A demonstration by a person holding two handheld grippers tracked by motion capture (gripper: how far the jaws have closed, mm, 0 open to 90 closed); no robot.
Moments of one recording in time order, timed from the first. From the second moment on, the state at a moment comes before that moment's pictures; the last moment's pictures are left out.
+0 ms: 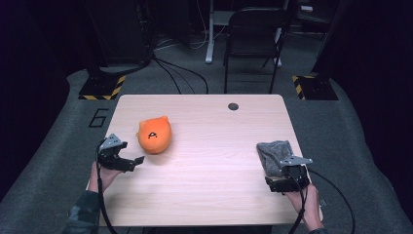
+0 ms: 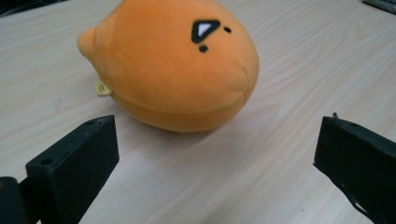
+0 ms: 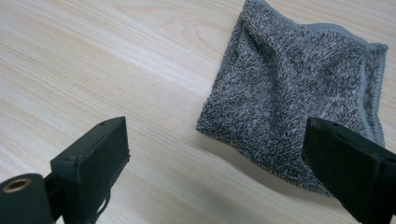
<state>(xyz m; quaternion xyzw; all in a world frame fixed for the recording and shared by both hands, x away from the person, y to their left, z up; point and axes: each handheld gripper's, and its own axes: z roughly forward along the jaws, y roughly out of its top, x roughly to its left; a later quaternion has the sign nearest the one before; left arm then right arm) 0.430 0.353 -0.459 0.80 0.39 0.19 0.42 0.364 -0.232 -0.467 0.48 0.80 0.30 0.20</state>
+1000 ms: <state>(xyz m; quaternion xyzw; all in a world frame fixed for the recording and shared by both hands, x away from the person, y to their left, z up) 0.528 0.327 -0.455 0.85 0.34 0.17 0.37 0.364 -0.231 -0.461 0.47 0.80 0.31 0.20</state>
